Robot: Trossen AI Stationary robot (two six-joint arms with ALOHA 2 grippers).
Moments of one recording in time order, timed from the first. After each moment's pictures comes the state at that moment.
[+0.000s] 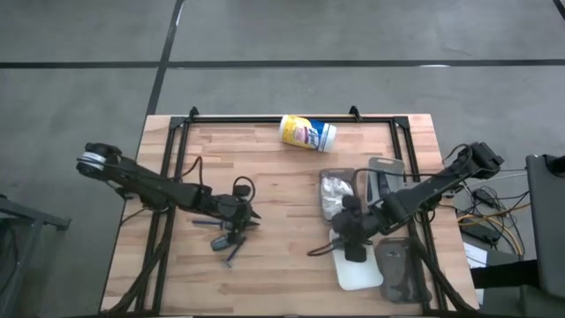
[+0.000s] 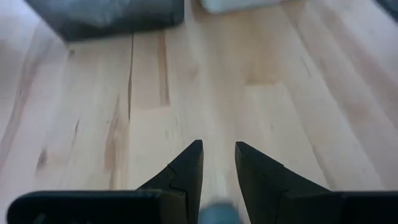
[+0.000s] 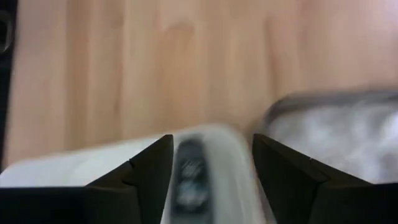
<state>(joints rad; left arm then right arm) -0.25 1.30 0.55 0.13 -0.10 -0.06 0.49 1.41 1.04 -0.72 0.20 0.52</state>
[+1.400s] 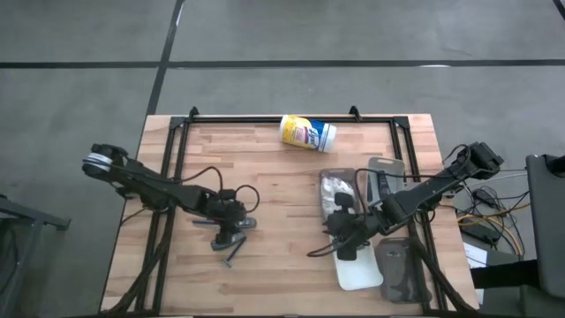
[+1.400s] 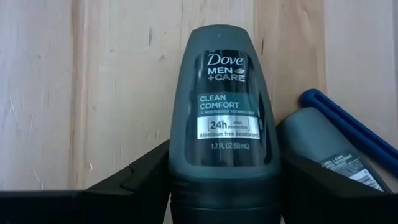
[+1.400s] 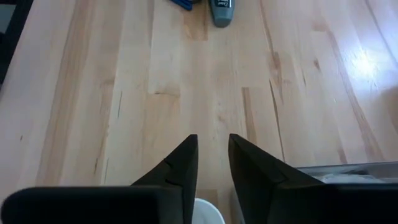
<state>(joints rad) -0.25 1.38 0.55 -0.26 -0.04 -0.28 0.48 1.41 0.99 -0.48 0.37 0.38</state>
